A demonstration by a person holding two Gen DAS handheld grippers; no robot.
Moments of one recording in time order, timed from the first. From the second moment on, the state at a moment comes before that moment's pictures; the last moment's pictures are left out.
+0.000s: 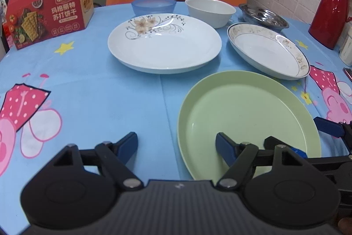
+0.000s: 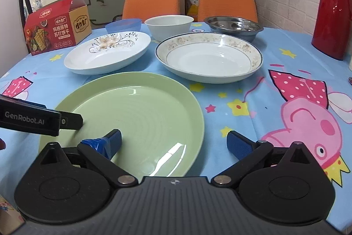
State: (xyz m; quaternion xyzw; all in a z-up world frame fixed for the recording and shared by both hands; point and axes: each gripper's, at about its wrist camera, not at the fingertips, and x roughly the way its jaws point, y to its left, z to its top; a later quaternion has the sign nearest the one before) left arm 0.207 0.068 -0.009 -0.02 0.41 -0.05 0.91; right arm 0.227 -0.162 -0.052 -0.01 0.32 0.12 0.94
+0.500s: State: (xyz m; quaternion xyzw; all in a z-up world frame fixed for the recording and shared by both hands) left arm 0.204 0.053 -0.006 0.00 0.41 -0.07 0.91; right arm 0.221 -0.163 -0.053 -0.02 0.31 0.16 0.94
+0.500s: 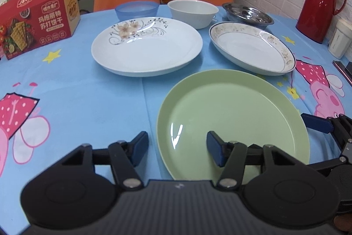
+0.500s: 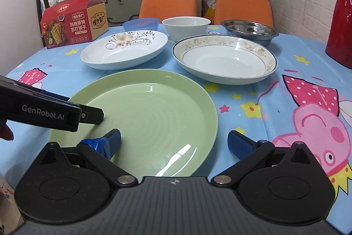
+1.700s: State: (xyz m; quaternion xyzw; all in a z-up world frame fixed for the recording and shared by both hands) left arm 0.184 0.174 -0.003 -0.10 0.38 0.02 0.92; right arm 0.224 -0.057 -0.040 -0.01 0.31 0.25 0.92
